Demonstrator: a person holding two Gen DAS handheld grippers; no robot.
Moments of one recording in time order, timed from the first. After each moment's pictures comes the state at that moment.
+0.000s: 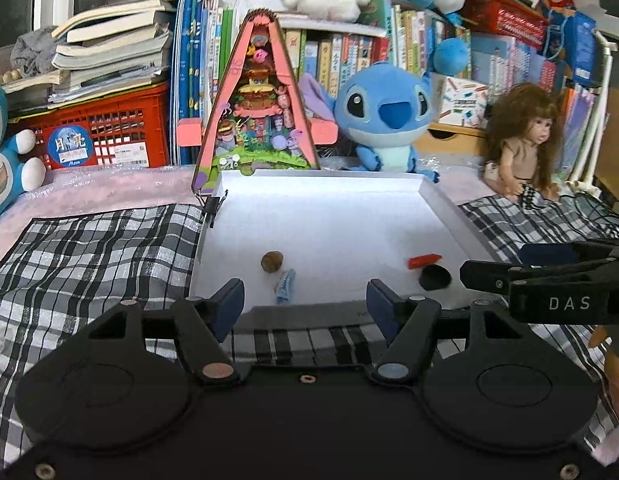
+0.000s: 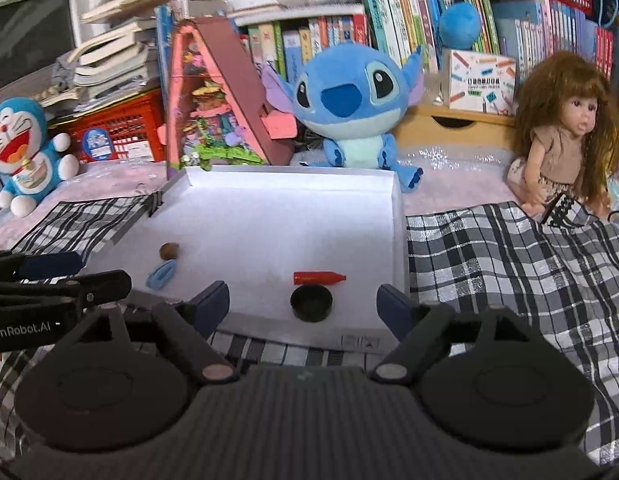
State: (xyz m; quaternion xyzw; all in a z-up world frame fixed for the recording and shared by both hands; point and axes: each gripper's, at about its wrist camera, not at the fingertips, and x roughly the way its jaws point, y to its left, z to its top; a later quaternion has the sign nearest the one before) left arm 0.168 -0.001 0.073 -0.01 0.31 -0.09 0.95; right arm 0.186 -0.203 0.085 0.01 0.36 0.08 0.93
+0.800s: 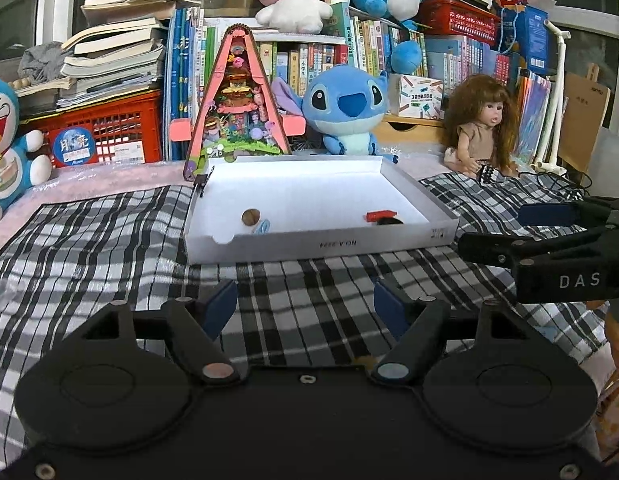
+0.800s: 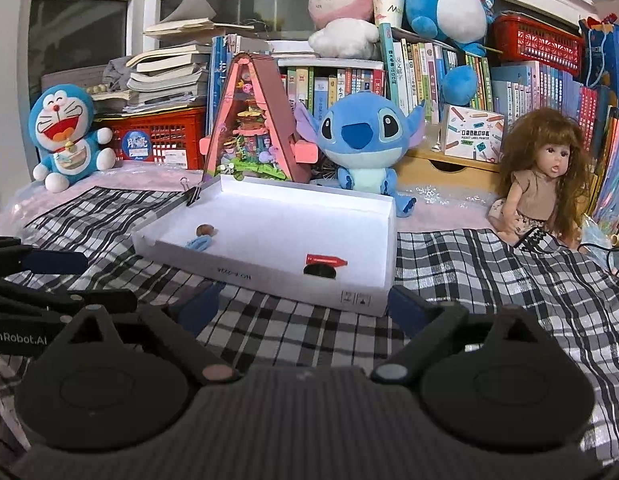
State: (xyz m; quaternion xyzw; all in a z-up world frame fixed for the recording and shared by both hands) left arm 0.069 -0.002 0.053 0.00 0.27 -0.11 0.95; right arm 0.091 -0.200 0.092 -0.04 0.28 0.09 0.95
